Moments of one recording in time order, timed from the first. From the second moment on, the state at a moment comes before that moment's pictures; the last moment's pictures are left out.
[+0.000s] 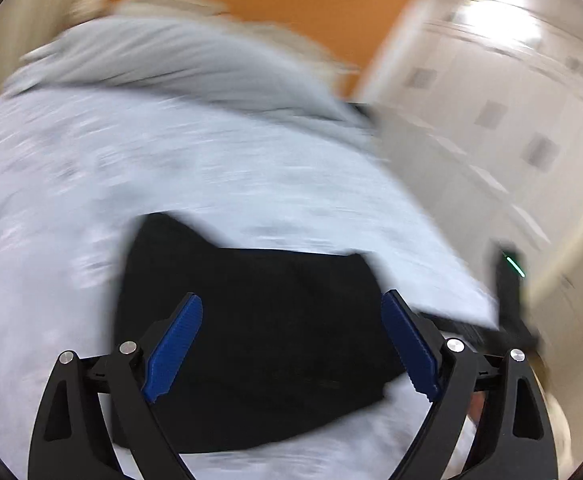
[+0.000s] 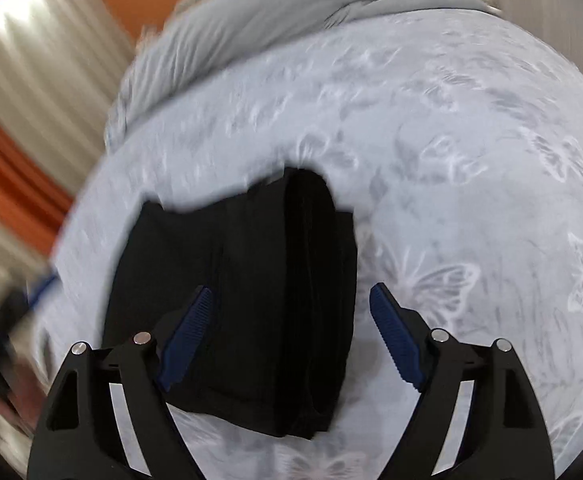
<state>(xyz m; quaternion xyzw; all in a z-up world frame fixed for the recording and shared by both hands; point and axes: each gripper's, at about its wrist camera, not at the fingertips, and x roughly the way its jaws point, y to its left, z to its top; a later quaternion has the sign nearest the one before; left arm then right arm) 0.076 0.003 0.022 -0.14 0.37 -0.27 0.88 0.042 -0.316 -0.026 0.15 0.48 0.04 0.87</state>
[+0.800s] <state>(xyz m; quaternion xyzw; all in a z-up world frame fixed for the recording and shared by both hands) 0.092 0.042 -0.087 -0.15 0.54 -0.19 0.81 0.027 -0.319 -0.077 0.24 0.54 0.04 0.81</state>
